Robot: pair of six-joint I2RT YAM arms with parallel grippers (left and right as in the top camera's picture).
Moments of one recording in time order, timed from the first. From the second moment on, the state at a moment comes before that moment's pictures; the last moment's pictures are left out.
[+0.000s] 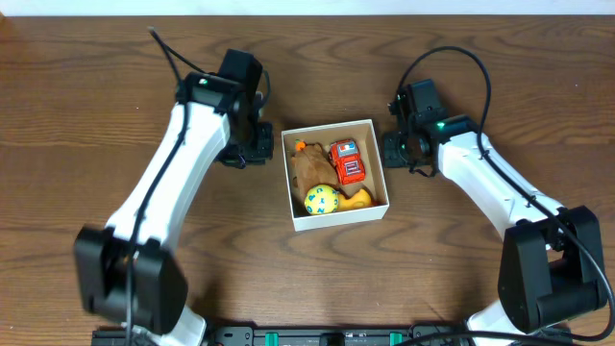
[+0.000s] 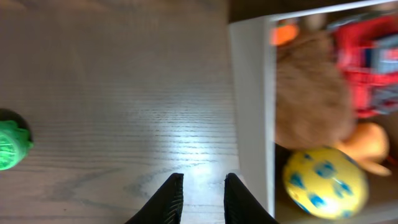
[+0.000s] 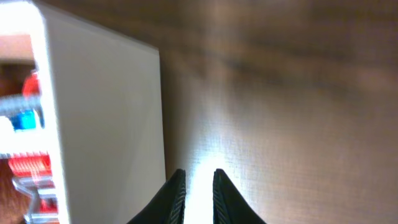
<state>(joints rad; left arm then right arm) -0.29 1.72 1.53 -1.24 0.10 -0.29 0.29 1.75 1.17 -0.67 -0.08 0.26</state>
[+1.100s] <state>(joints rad) -0.55 1.58 1.48 -1.28 0.09 -0.28 0.07 1.75 1.17 -0.75 -0.27 0.20</state>
